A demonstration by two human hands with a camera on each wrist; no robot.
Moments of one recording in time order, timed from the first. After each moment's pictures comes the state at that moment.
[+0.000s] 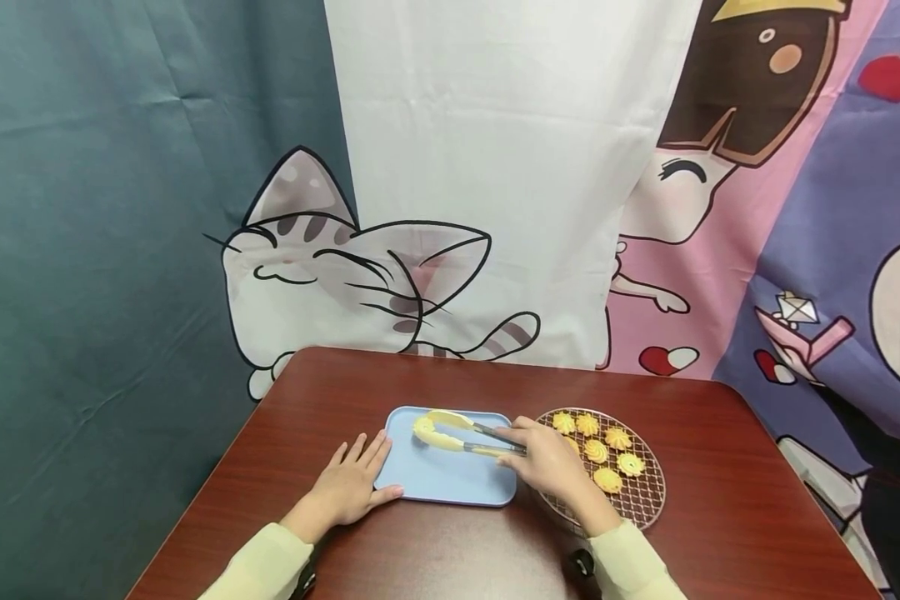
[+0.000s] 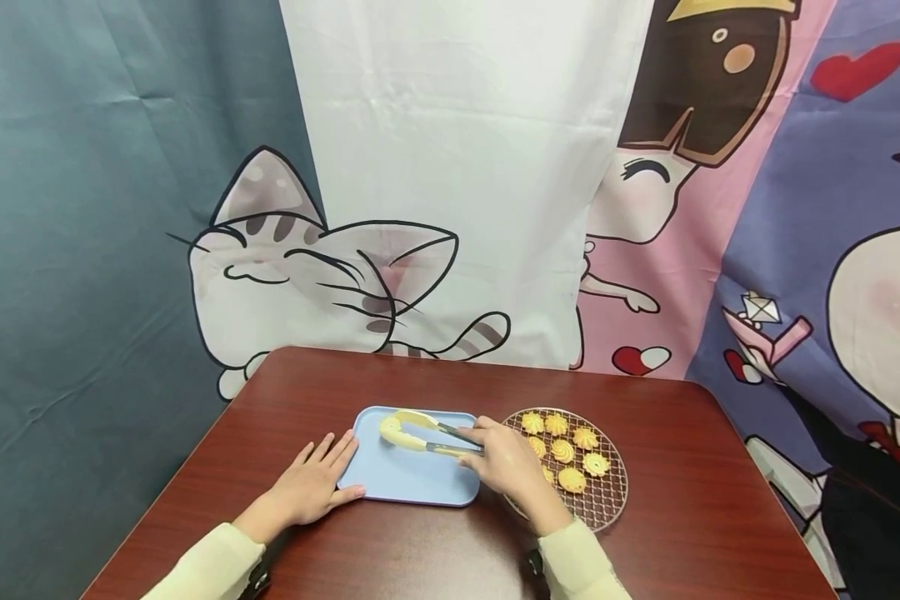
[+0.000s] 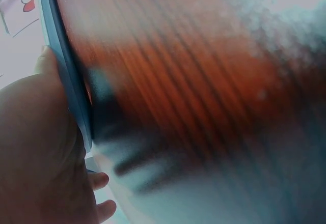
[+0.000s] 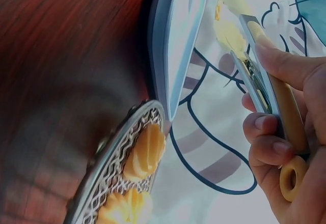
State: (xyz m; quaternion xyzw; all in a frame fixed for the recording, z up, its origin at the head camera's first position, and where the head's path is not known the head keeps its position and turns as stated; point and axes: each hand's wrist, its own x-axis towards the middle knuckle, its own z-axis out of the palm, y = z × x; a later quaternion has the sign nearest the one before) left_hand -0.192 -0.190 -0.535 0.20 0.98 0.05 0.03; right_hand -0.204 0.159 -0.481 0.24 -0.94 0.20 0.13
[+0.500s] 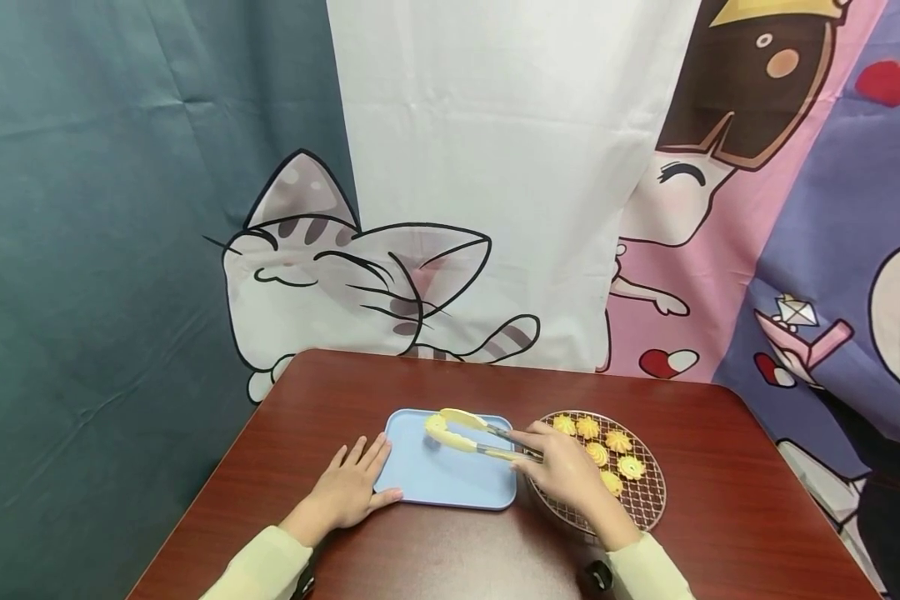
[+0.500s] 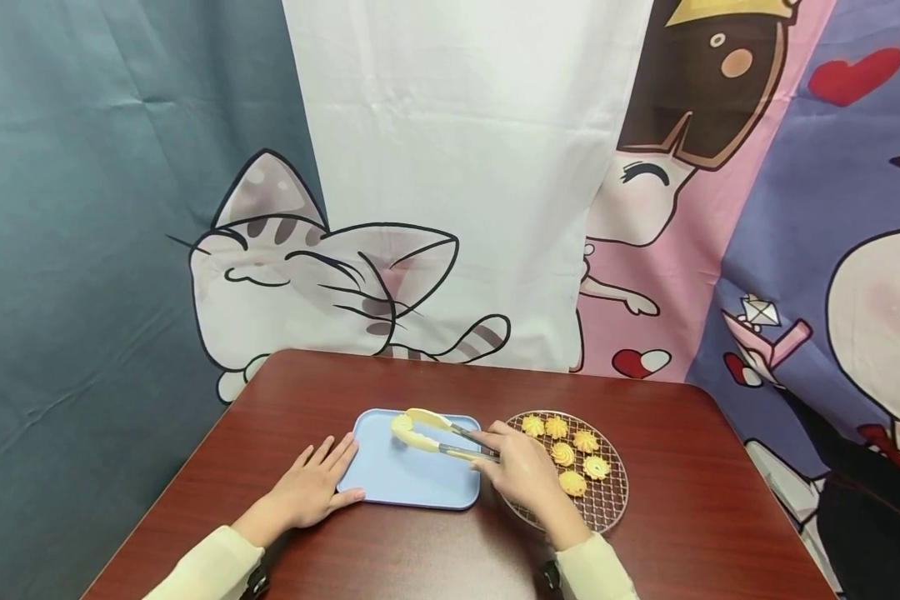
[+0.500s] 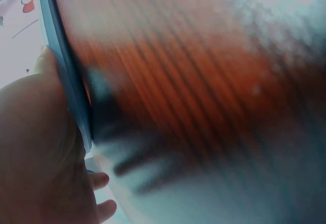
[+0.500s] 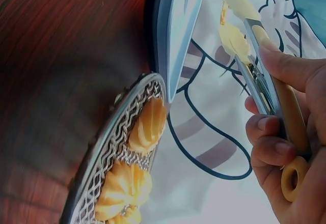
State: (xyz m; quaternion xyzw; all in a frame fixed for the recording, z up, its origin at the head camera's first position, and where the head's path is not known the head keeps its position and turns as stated) left_hand -0.194 -0.193 -0.544 0.21 0.98 0.06 0.01; right_hand -0.193 0.177 -0.481 0.23 -0.94 0.21 0.15
